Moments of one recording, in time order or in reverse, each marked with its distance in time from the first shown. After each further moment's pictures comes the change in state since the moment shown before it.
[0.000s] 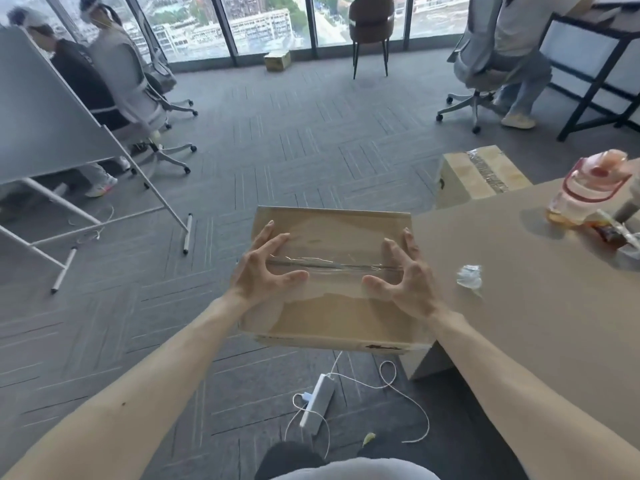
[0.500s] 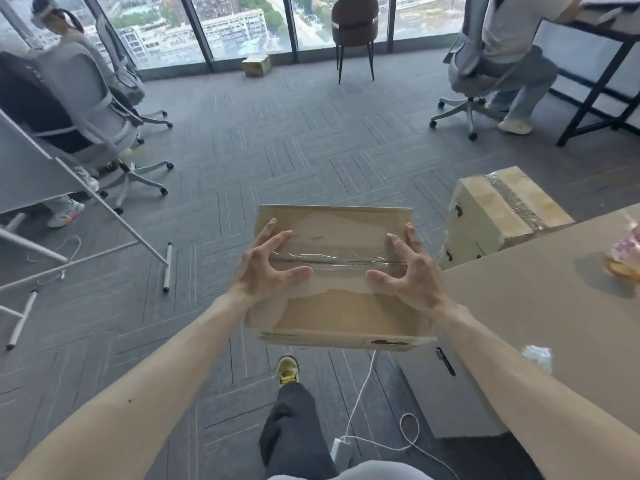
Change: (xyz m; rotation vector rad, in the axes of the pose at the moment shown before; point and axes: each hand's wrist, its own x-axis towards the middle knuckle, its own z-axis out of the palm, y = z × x) left_hand 0.245 -0.081 -0.017 0.032 -0.048 0.051; right_hand 0.237 -0.015 0.034 -0.031 0.045 0.065
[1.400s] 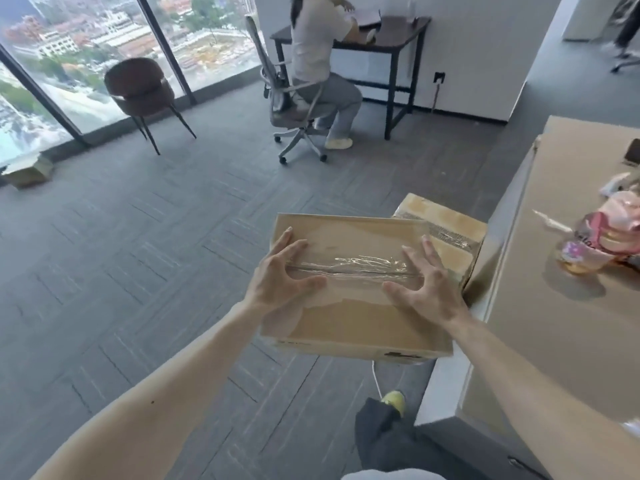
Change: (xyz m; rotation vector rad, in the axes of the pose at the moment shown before) left_hand 0.508 0.041 0.103 -0.106 -0.473 0.499; right_hand 0.297 0.050 -0.057 0.023 0.547 0.482
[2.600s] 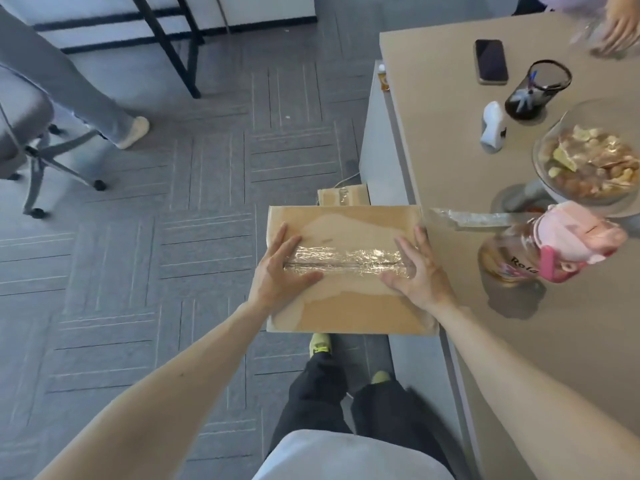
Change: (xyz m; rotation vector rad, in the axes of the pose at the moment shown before) left_hand 0.460 0.078 0.295 -0.030 -0.618 0.242; right_hand 0.281 0.254 -0.088 -0.067 0.276 0.616
